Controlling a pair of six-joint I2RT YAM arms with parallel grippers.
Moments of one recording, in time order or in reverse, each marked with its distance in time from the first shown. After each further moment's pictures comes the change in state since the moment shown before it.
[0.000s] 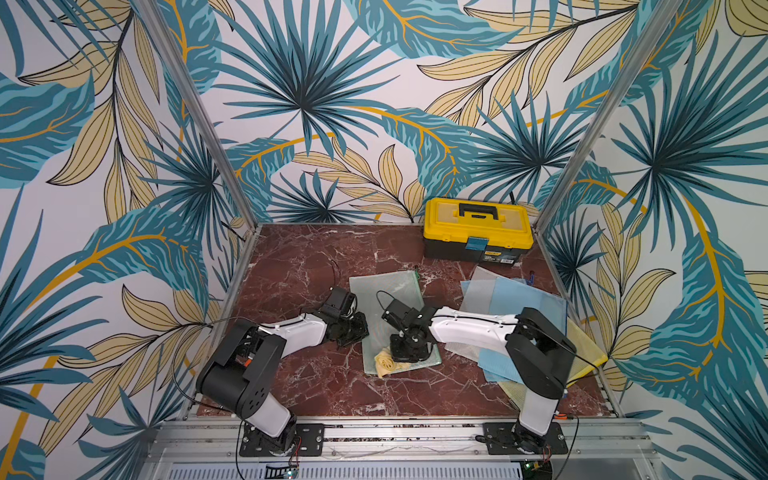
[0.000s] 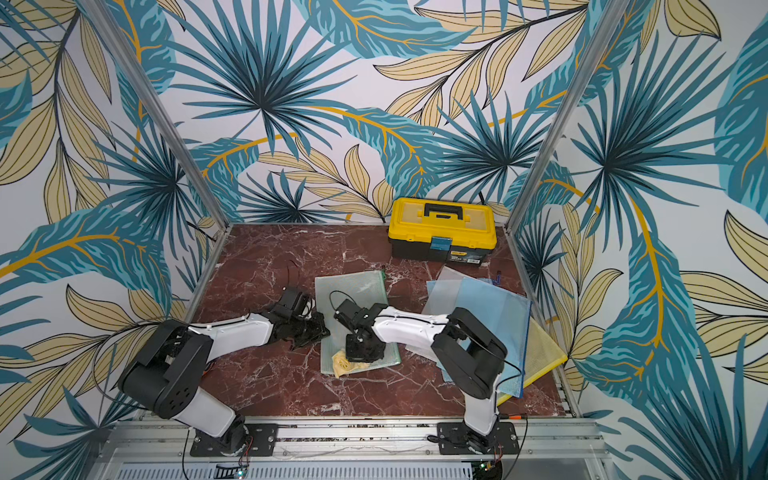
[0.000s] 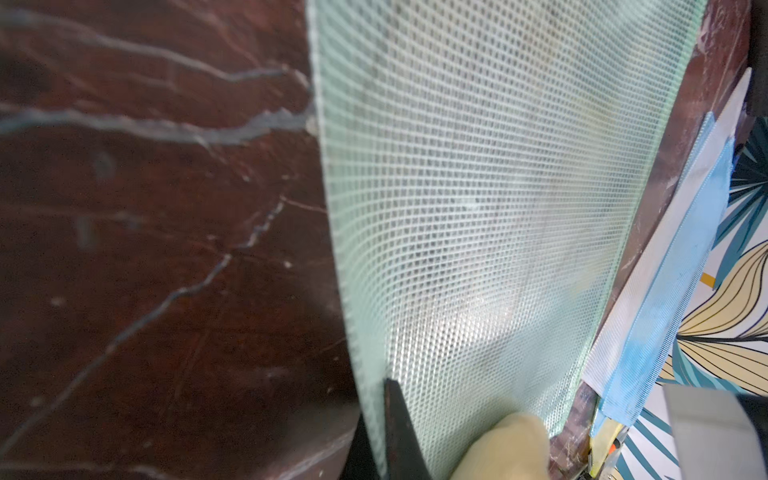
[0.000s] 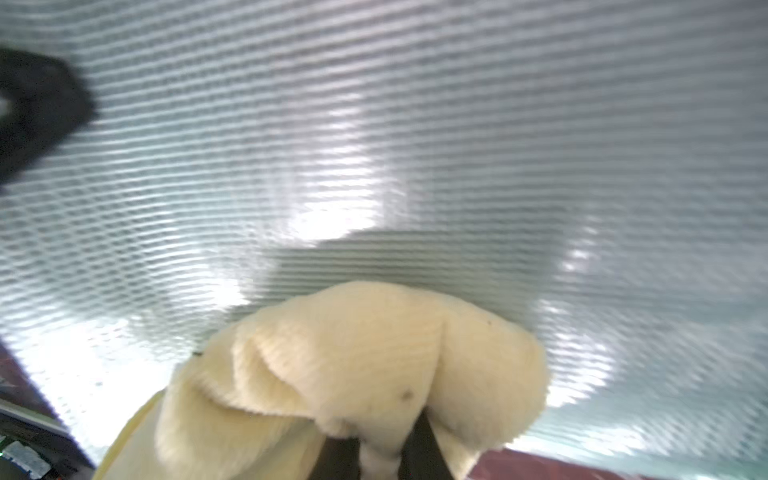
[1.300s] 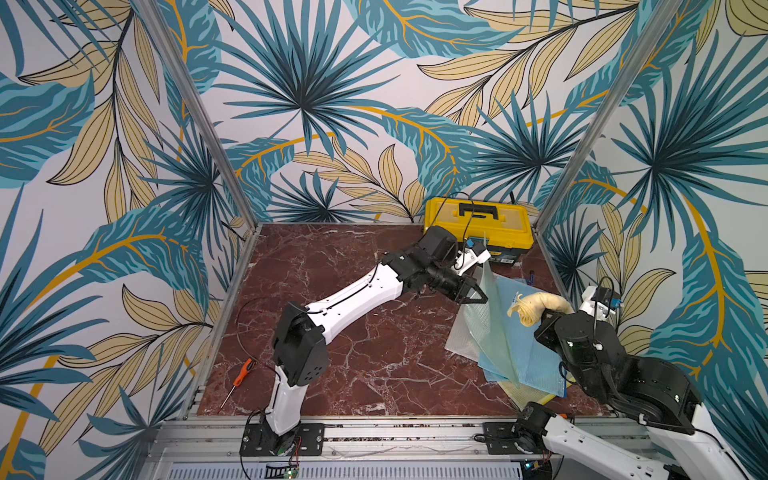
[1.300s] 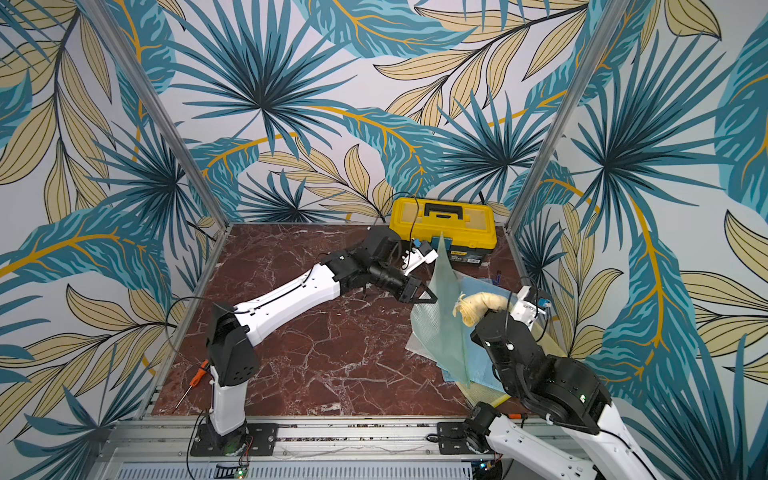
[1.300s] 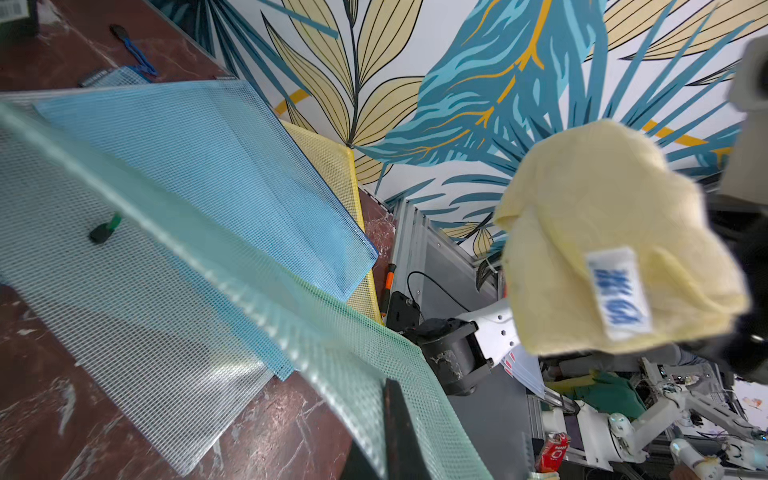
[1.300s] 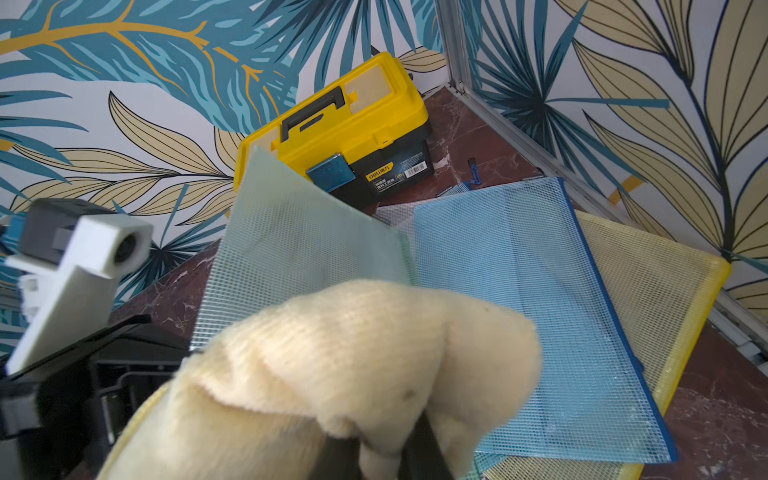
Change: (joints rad) left arm -0.440 0.451 1.225 -0.387 0.436 0.516; right arm -0.101 -1.107 0.120 -0.555 0.887 0.135
